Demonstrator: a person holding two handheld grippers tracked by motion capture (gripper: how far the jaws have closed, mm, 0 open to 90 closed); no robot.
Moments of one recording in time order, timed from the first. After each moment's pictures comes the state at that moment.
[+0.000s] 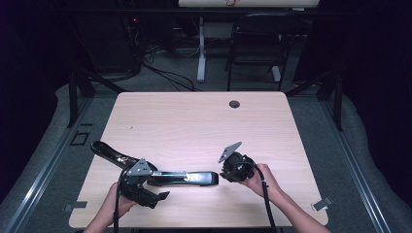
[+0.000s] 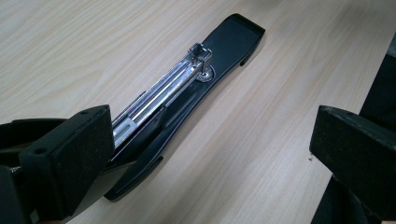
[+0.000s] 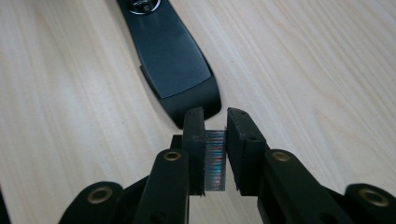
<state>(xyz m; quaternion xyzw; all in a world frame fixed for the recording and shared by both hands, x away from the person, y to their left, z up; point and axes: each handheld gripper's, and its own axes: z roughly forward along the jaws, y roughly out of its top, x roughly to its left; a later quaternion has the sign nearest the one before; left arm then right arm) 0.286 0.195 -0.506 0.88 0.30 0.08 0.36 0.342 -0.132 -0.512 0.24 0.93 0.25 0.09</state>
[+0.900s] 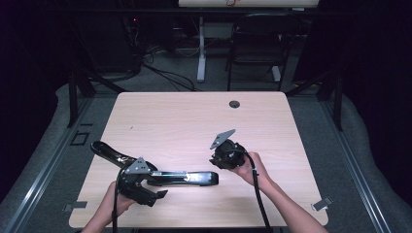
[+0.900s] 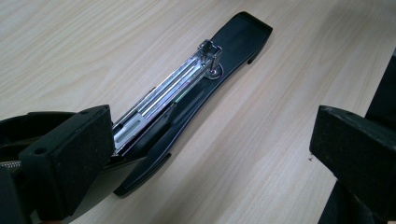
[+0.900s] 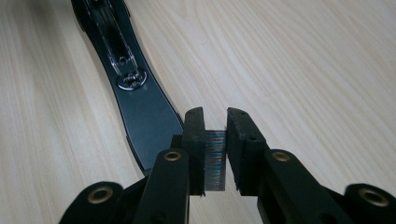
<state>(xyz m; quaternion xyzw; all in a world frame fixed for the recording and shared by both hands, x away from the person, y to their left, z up) 0.291 0.200 -0.507 0.88 0.31 0.08 0.36 0.366 -0.108 -0.490 0.23 0.92 0.30 0.11</state>
